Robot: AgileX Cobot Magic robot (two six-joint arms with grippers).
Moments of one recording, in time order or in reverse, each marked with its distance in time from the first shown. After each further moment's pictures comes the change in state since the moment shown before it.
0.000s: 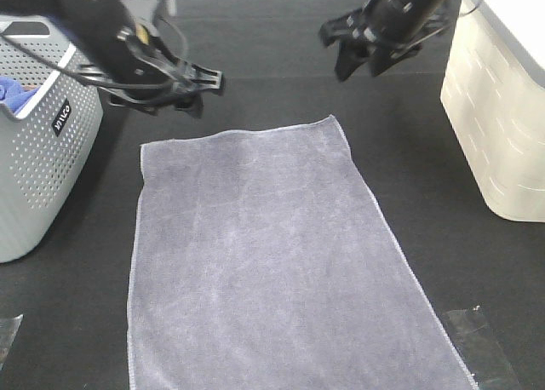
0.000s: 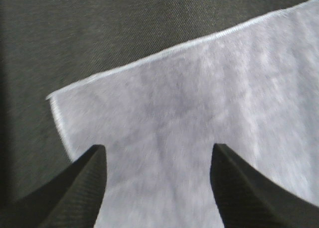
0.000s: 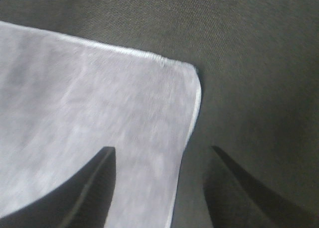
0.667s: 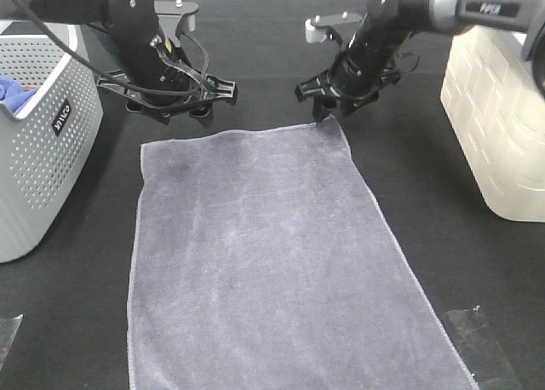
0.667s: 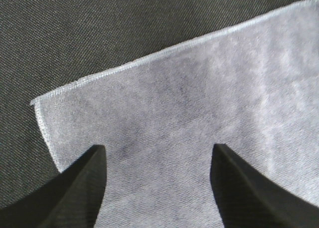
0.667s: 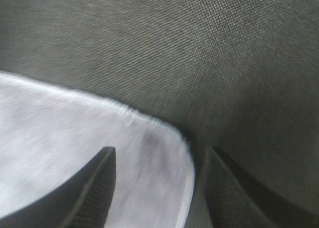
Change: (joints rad) left arm 0.000 0.113 -0.135 -0.009 0.107 0.020; right arm -0.001 0.373 -0.293 -0.038 -0.063 -0.011
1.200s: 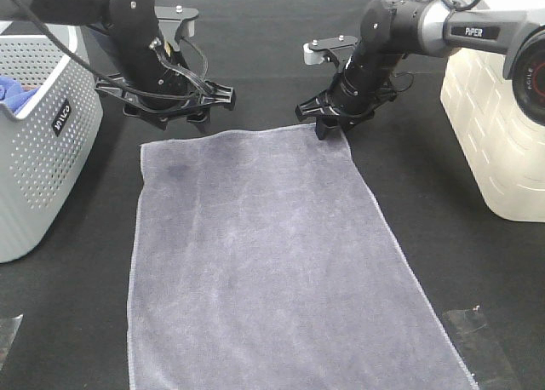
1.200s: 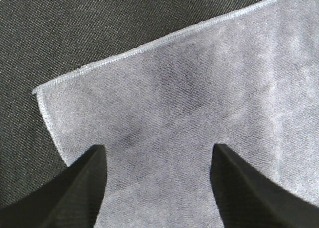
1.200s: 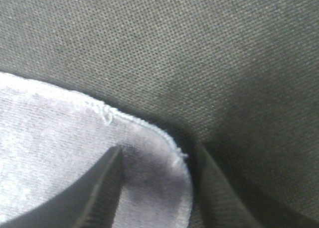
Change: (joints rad) left arm 0.000 0.002 0.000 -0.005 0.033 0.006; right arm 0.000 0.062 -0.007 -0.014 -0.020 0.000
